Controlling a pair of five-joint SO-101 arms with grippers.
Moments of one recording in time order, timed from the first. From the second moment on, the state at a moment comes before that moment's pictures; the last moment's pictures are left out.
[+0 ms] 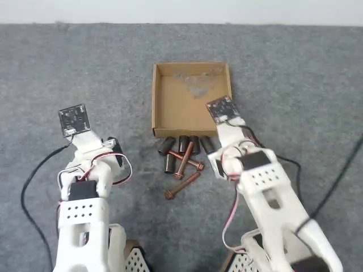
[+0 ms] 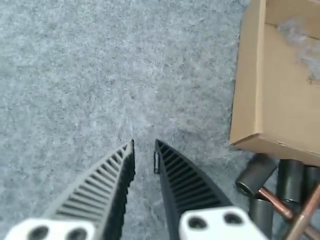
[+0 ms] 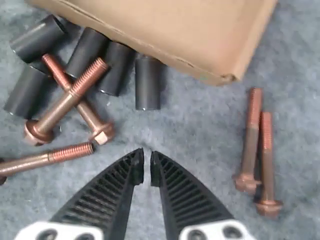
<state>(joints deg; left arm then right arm) -13.1 -57.5 78.4 38.6 15.3 -23.2 -30.7 54.2 50.1 5.8</state>
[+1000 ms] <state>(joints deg) -19.3 -27.9 66.2 33.5 14.1 -24.4 1.1 31.6 47.6 9.8</state>
